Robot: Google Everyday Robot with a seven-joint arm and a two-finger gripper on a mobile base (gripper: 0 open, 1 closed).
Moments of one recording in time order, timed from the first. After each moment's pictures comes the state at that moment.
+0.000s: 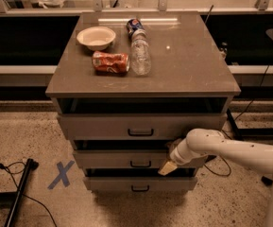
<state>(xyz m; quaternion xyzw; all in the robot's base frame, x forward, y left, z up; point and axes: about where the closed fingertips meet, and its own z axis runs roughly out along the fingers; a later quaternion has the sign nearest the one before) 0.586 -0.132 0.432 -0.58 0.77 0.10 0.24</state>
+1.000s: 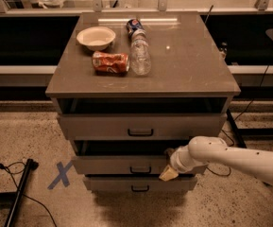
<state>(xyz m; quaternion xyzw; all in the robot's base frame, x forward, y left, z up) 0.550 -0.136 0.420 -0.58 0.77 0.11 0.23</state>
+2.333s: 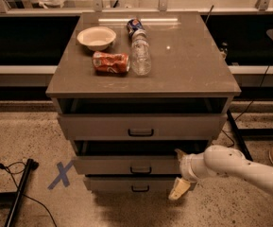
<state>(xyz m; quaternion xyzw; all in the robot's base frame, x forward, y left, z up) 0.511 -0.156 0.445 -0.60 0.75 0.12 0.27</state>
